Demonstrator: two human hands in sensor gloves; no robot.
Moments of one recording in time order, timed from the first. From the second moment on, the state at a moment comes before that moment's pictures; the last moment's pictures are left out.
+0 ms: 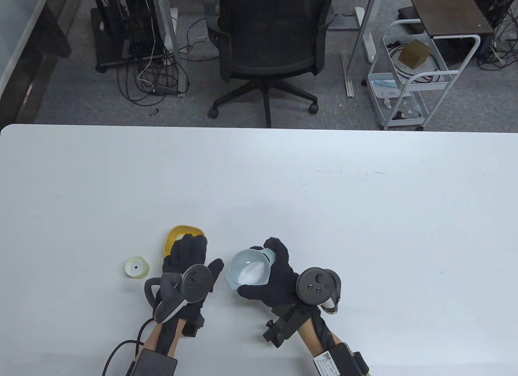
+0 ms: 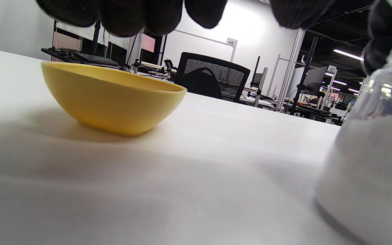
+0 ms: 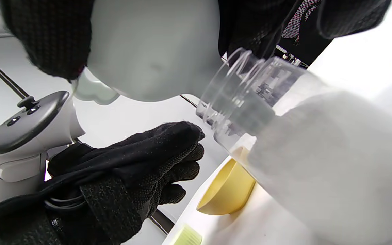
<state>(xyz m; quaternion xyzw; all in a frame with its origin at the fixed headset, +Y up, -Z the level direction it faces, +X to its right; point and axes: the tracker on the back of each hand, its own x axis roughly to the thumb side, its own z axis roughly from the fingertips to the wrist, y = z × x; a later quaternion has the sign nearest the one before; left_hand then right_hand) -0.165 -0.743 -0.181 0.03 -0.03 0.12 0.99 0.073 -0.754 -0.192 0.26 0.01 0.83 0.50</state>
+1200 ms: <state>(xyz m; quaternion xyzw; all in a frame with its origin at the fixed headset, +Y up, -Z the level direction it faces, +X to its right) -0.167 -0.745 -0.182 0.02 -0.03 0.13 0.99 0.075 -0.759 -0.194 0.26 0.00 0.83 0.50</state>
